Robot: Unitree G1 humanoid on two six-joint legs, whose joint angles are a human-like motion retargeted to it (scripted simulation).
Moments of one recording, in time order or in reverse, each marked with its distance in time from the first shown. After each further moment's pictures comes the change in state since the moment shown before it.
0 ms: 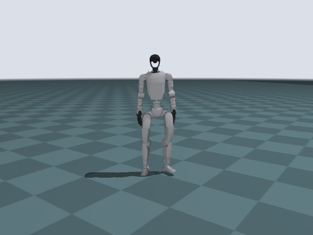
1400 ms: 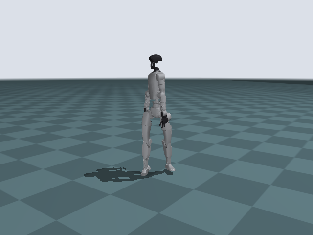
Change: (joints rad) left arm 0.029 -0.072 -0.032 -0.005 0.026 0.005 -0.017; right arm -0.118 -0.035 0.003 0.044 -0.026 0.035 -0.005; waist -0.403 0.102 0.002; left_leg 0.214 0.039 0.528 0.052 -0.103 -0.142; right_leg -0.216 0.213 0.641 0.001 0.182 0.054
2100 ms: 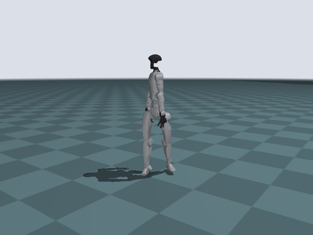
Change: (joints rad) left arm -0.010 -0.003 -0.001 0.015 0.009 -0.003 0.005; right arm 0.014 0.020 -0.028 -0.039 0.051 0.002 0.013; waist -0.016 0.003 0.003; left_leg 0.011 -0.015 0.052 -0.007 0.006 -0.025; right_leg -0.009 0.012 -0.006 -0.012 0.015 0.045
